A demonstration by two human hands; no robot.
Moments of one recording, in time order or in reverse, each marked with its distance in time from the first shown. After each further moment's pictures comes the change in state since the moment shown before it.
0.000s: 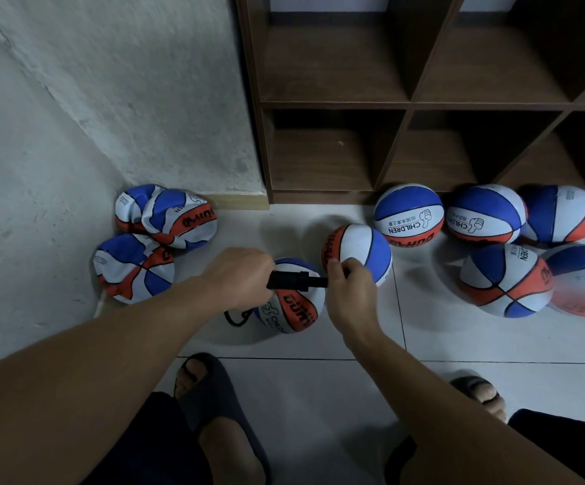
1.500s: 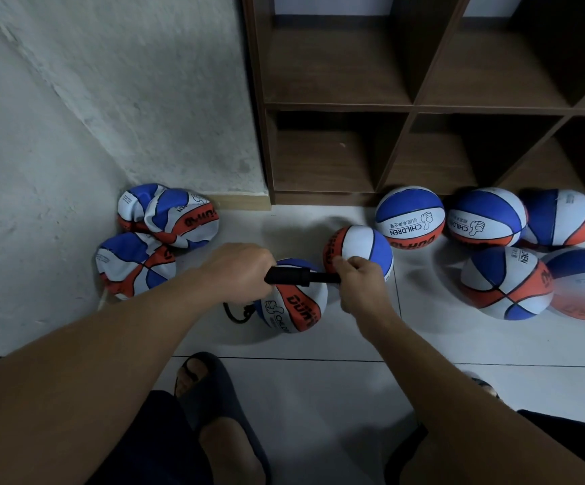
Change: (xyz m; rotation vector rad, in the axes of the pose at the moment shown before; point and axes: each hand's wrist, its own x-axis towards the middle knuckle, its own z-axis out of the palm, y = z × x) left_hand 0.002 -0.012 -0.007 -0.080 -0.024 0.056; right_hand 0.022 0.001 -0.014 0.101 -0.150 0.145
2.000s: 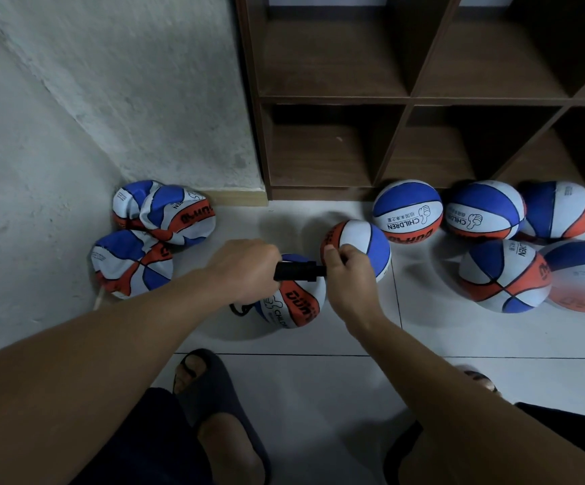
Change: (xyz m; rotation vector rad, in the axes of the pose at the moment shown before) left_hand -0.003 0.026 -0.006 0.042 0.038 -0.061; right_hand -0.018 -0.013 0.012 -0.082 0.082 -0.200
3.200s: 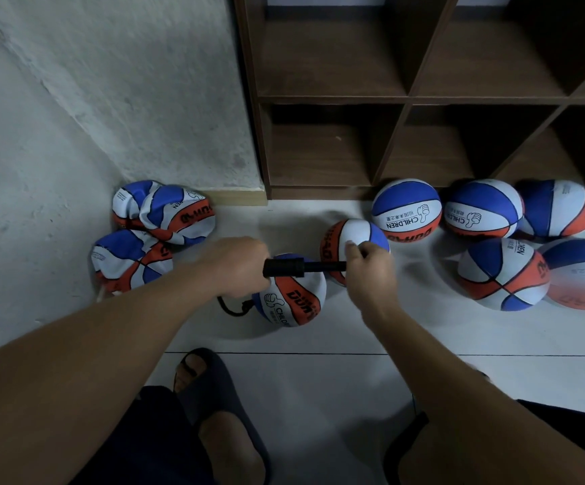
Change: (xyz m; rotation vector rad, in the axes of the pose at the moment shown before) left_hand 0.001 -0.016 -0.005 -0.081 -0.126 -0.055; right_hand 0.019 0.014 -0.021 -0.061 0.089 0.084
